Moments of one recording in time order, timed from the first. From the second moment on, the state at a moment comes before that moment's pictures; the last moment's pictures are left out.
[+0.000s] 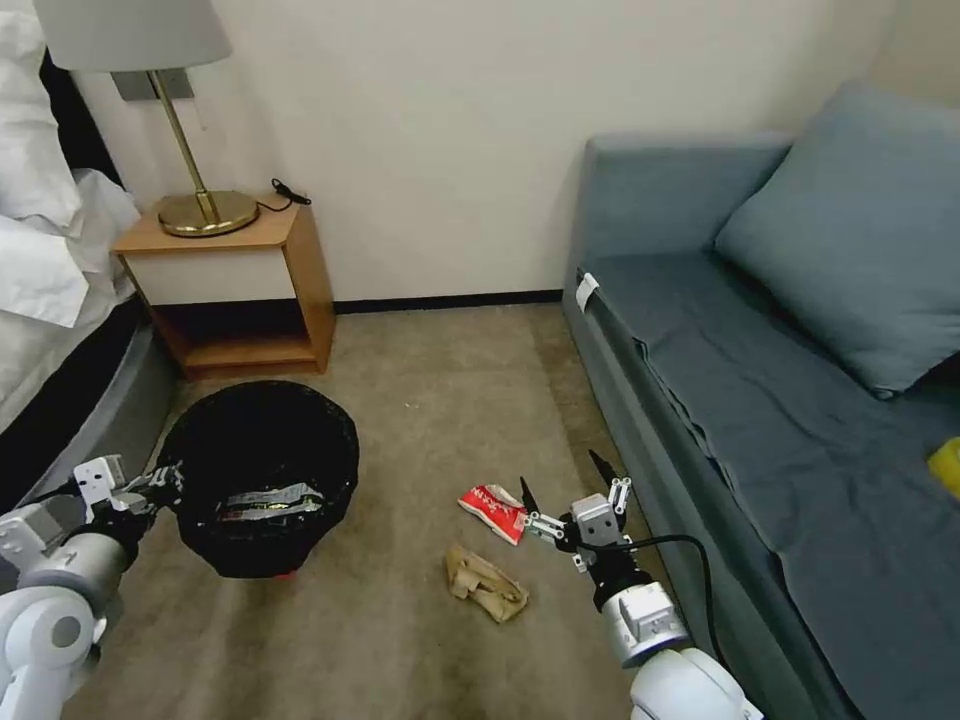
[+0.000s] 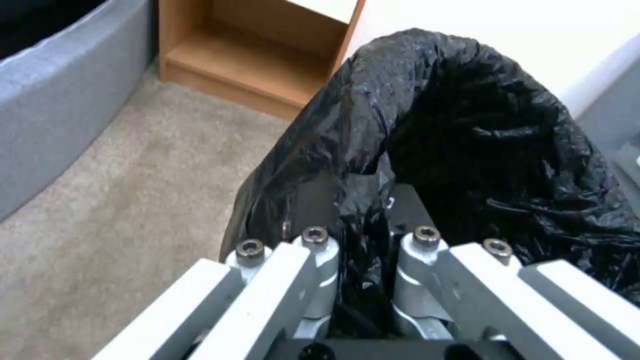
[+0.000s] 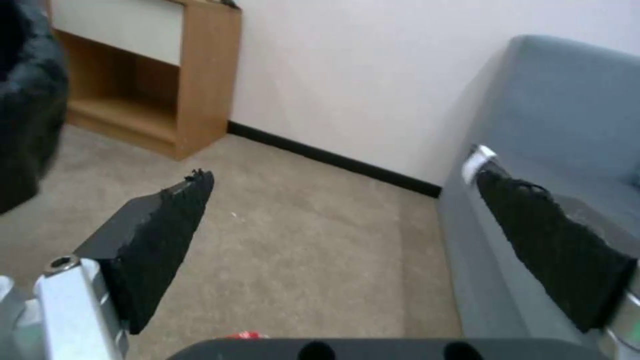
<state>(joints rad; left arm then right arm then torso) 1.47 -1.15 -1.00 -2.01 -0.87 0.51 -0.06 -1.40 1.00 -0.01 2.12 0.06 -0.07 0.39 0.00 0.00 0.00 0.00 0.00</state>
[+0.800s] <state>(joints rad) 1.48 -1.15 -0.96 -1.97 -0.79 0.44 0.02 -0.85 0.89 -0.55 1.83 0.62 -0.24 0.25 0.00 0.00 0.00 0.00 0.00</state>
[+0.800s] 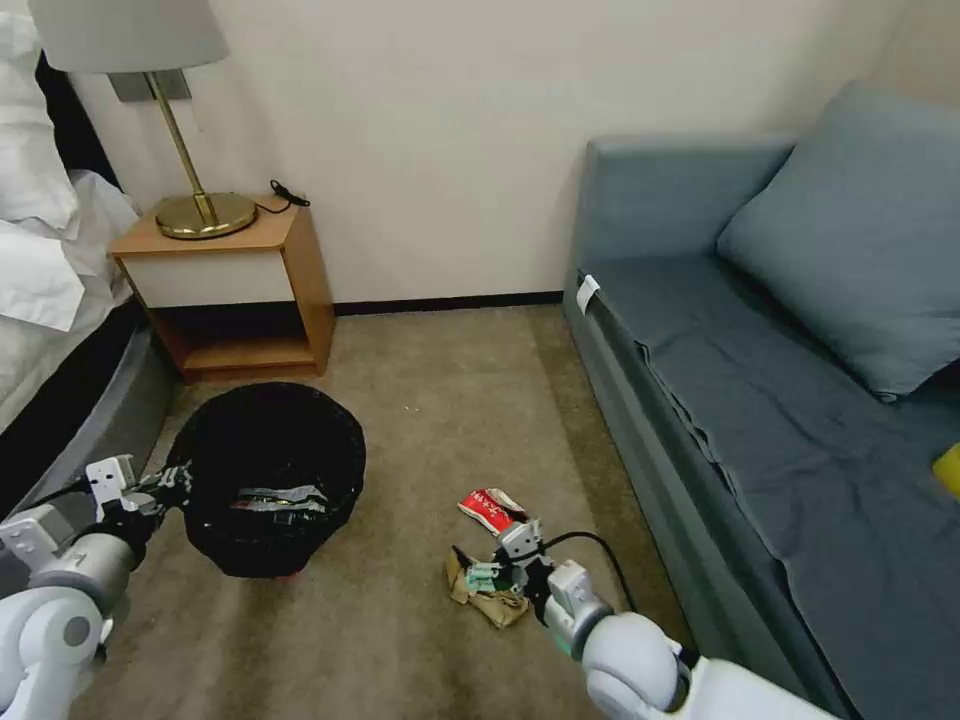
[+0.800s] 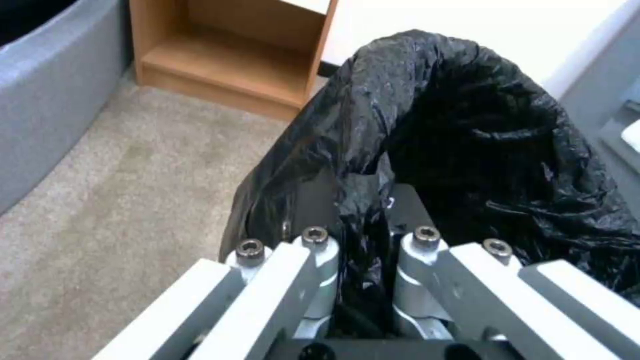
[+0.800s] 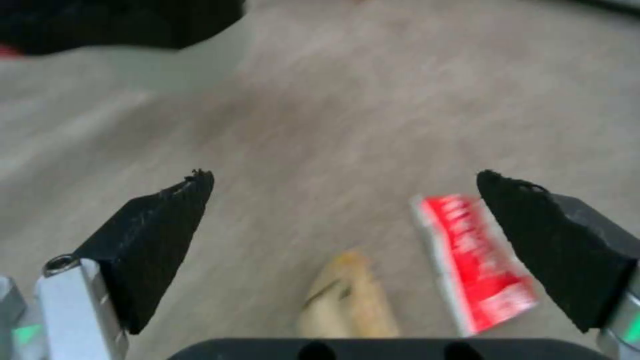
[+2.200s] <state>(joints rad) 1.46 -1.21 -0.90 -1.91 -0.71 0.32 0.09 -0.58 1.06 -0.84 1.25 0.77 -0.40 0.02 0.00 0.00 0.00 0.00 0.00</state>
